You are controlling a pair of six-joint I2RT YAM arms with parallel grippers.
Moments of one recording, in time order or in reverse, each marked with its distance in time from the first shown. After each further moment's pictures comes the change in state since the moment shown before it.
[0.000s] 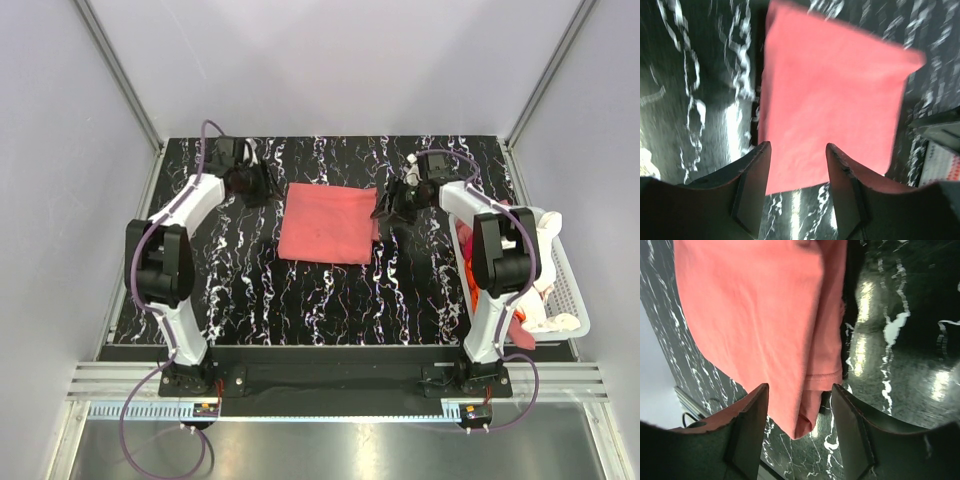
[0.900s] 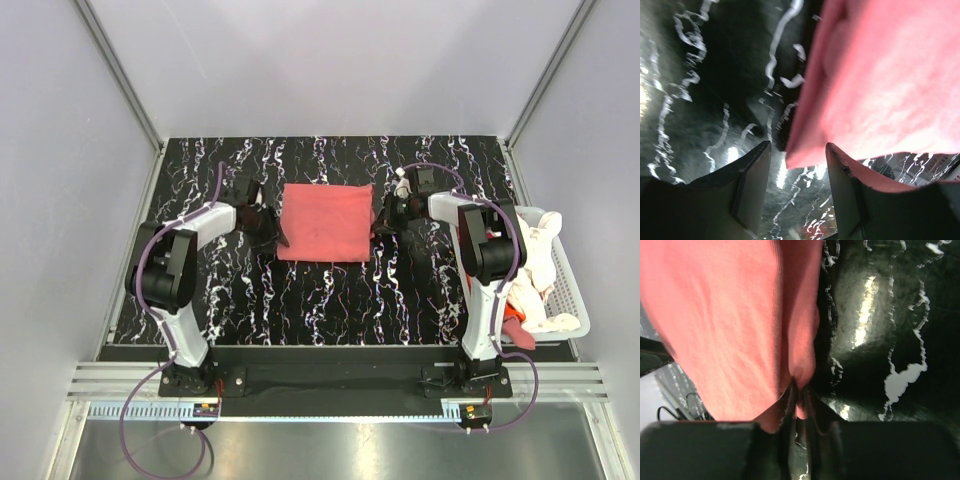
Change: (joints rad) left arm -0.061 -0.022 -0.364 0.041 -0.037 -0.099; right arm 0.031 0.148 -0.055 0.181 -0.042 -0.069
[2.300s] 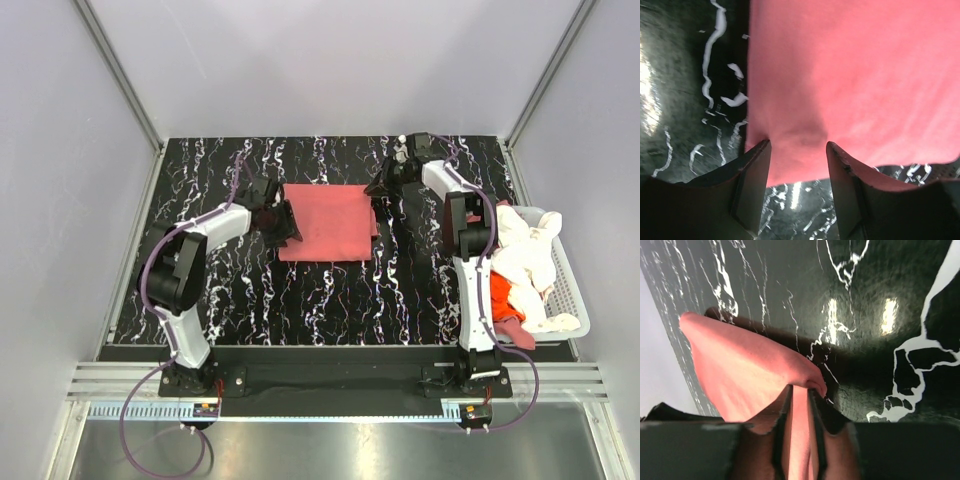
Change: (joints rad) left arm -0.121 0.006 0.017 0.104 -0.113 -0.050; right arm -0.042 0.409 0.711 -0.221 -0.042 0.146
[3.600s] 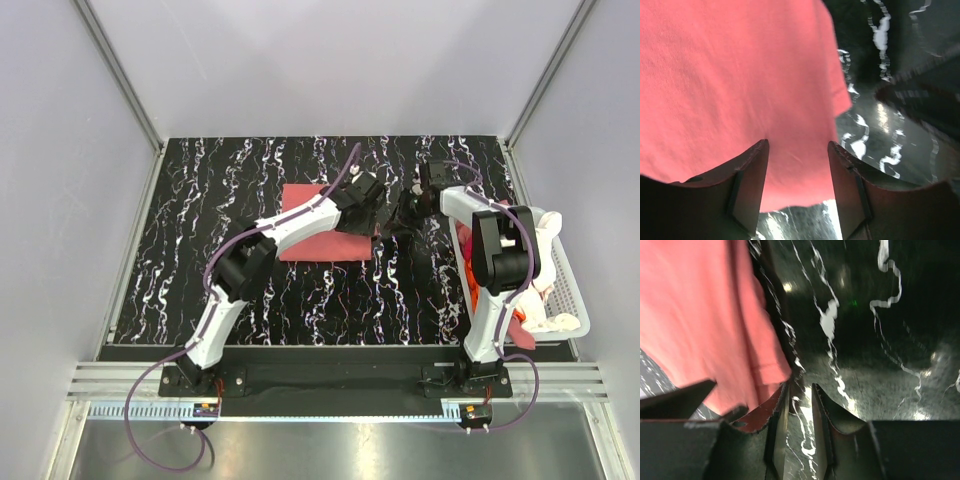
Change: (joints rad) left arm -0.442 0.407 0.724 -0.282 -0.370 0.116; right arm 0.004 -0.525 -0.694 0.024 0.222 -0.040
